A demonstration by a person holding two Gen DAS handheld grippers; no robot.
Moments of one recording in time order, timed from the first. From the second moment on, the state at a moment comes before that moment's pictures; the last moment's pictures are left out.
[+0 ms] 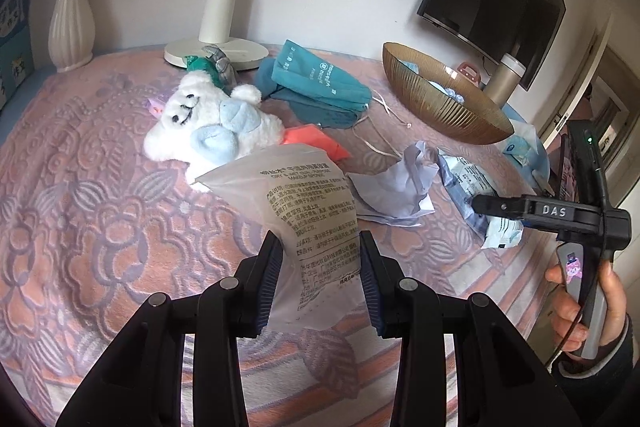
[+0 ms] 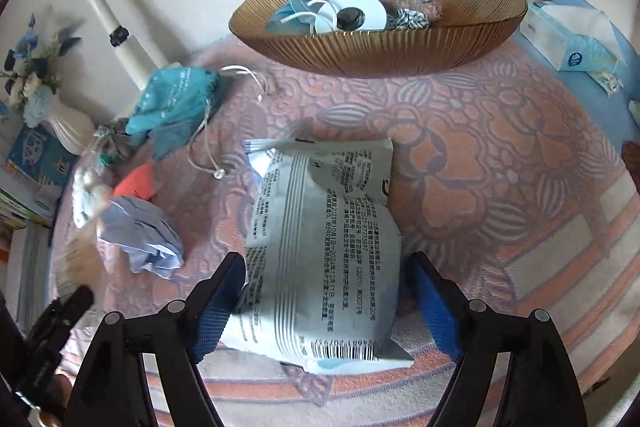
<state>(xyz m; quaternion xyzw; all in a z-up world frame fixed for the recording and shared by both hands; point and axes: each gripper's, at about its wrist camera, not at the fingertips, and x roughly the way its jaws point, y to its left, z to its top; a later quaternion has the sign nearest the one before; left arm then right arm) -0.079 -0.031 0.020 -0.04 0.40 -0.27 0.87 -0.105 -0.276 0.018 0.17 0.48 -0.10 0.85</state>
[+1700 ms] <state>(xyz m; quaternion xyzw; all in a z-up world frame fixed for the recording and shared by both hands) -0.015 -0.122 0.175 -0.02 0.28 -0.27 0.92 -0.101 -0.402 0.156 0.17 0.32 -0.09 0.93</state>
